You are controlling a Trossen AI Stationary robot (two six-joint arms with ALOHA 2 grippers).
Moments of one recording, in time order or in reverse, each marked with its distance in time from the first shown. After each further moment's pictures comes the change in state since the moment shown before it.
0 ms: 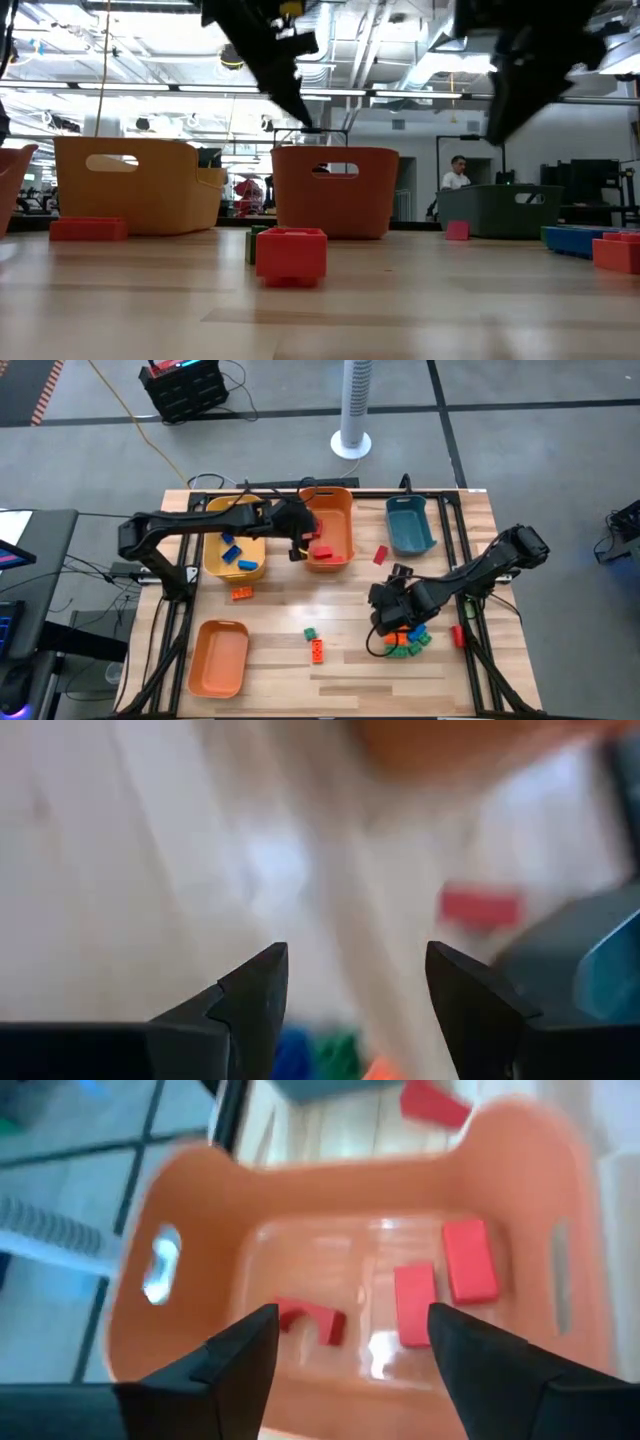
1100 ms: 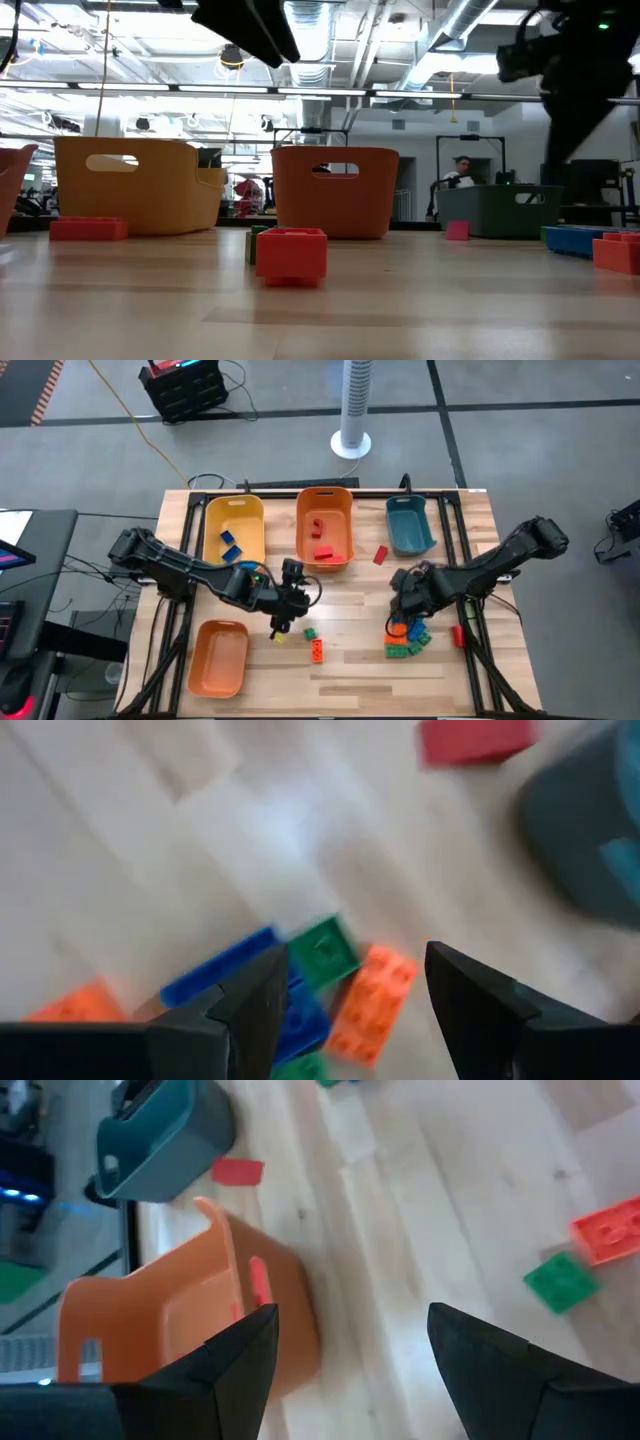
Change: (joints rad) left arm -0.565 -0.026 0.023 -0.187 -0.314 -0.074; right arm -0.046 -0.241 -0.248 0.001 -0.106 0.276
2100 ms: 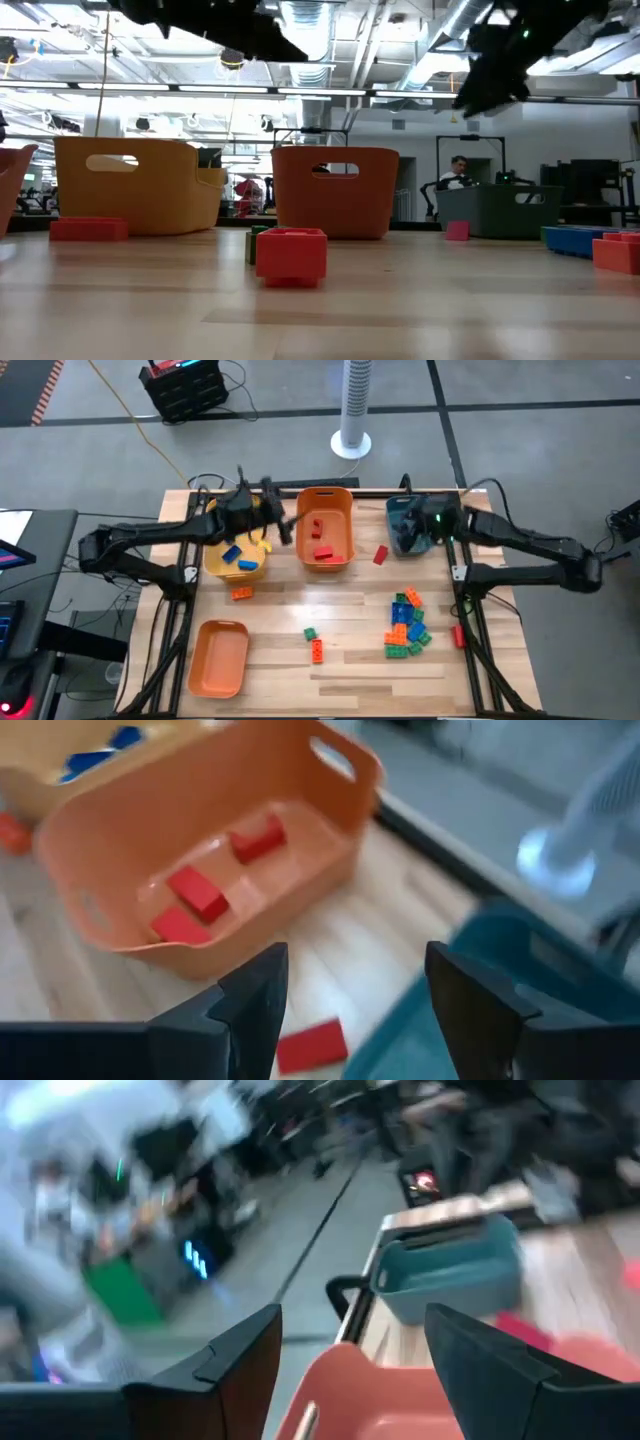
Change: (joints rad) left arm 0.667 -0.304 -0.423 0.945 0.368 0.136; right arm -0.828 -0.421 -0.082 0.466 -0.219 -0.694
